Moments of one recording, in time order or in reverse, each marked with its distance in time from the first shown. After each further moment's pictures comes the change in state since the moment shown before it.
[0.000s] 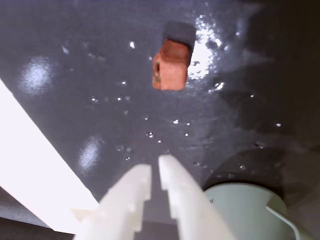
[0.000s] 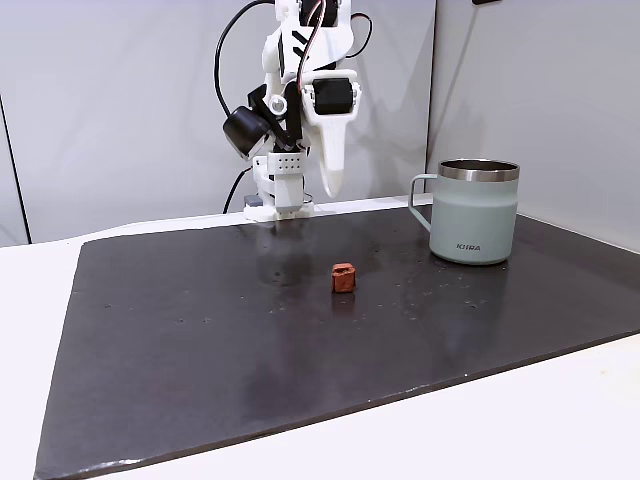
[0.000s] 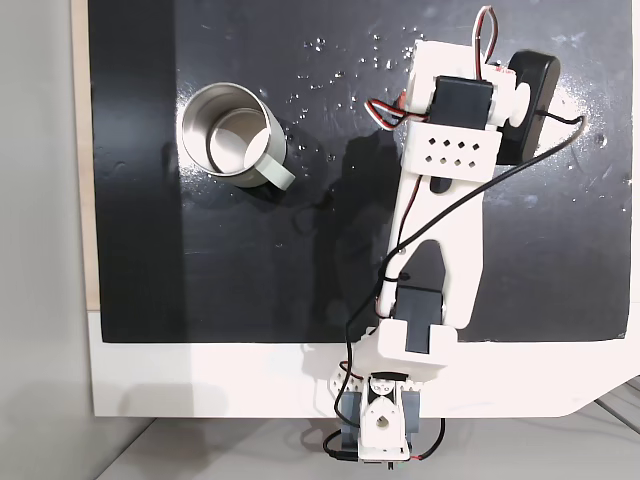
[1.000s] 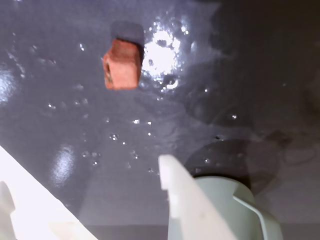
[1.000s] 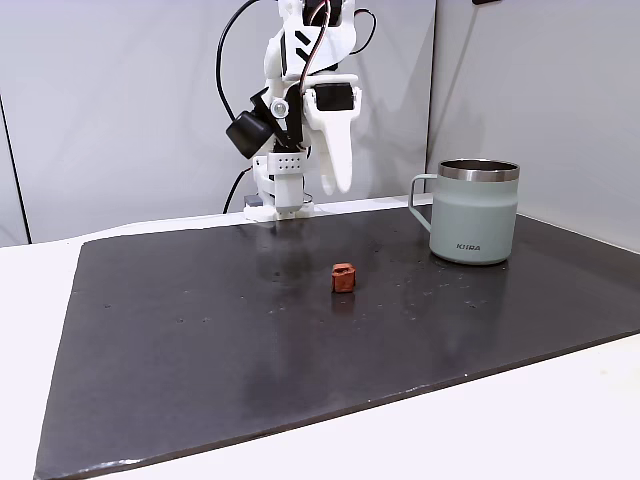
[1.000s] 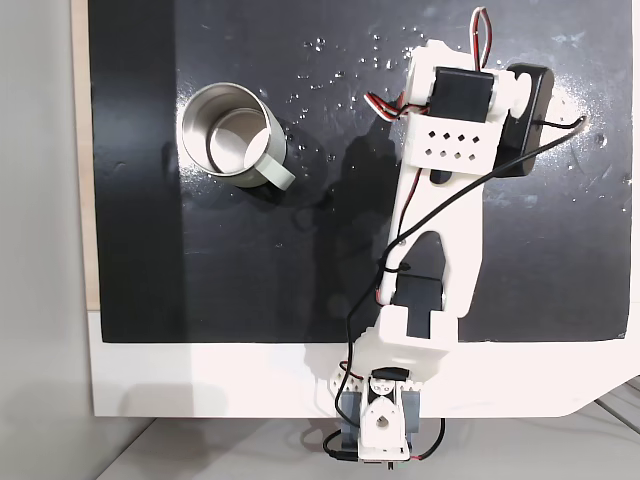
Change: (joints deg) arm 0.2 -3.7 -6.9 11.0 -0.4
